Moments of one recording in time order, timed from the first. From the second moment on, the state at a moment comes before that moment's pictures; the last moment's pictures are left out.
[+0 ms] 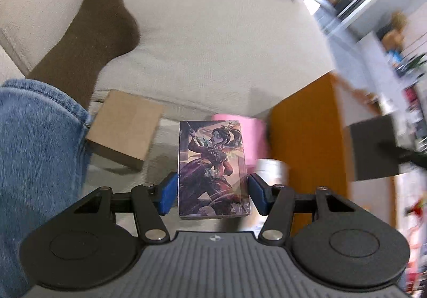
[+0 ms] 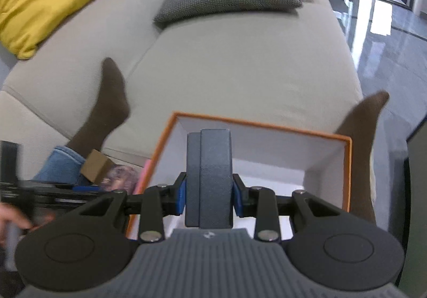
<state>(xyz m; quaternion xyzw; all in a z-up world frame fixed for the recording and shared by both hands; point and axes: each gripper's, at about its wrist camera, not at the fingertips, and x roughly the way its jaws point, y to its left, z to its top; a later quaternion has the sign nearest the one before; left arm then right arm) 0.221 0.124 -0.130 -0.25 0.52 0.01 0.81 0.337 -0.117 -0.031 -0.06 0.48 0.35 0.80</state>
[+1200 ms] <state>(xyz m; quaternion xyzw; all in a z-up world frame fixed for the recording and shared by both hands) 0.241 0.013 -0.071 -0.30 0.46 -0.21 0.81 0.338 -0.149 -0.076 -0.19 0.57 0.20 0.77</state>
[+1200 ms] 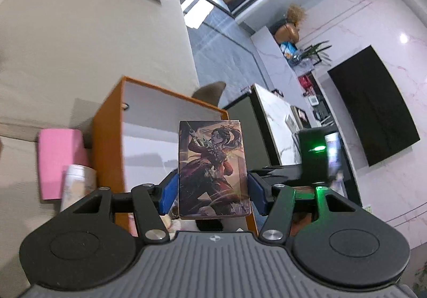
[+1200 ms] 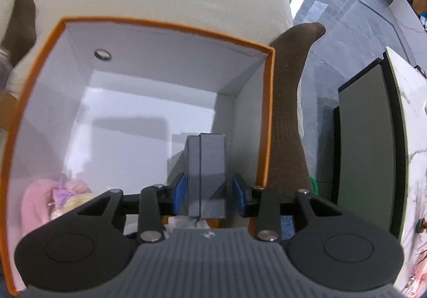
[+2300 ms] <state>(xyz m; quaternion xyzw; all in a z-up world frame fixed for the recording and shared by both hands) 0.311 -0.044 -0.198 -0.35 0.58 -0.16 0.71 0.347 -0.198 -0.051 -0.15 0.52 0.28 0.80</state>
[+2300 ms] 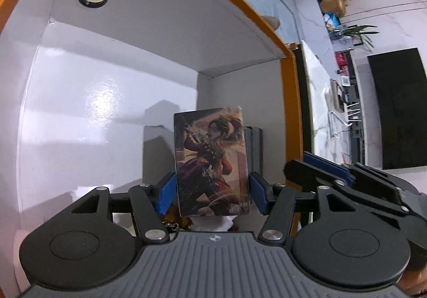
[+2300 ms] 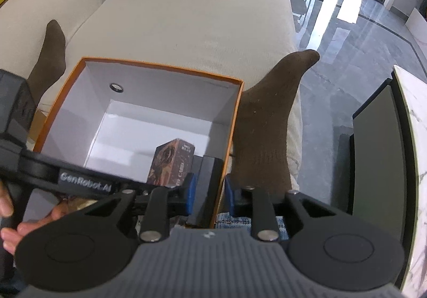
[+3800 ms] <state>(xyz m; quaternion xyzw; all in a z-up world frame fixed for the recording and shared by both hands) 0.307 -0.071 -0.185 -0.22 0.60 -0.10 0.76 0.347 -0.204 -0.063 -0.15 0.52 0.28 0.79</state>
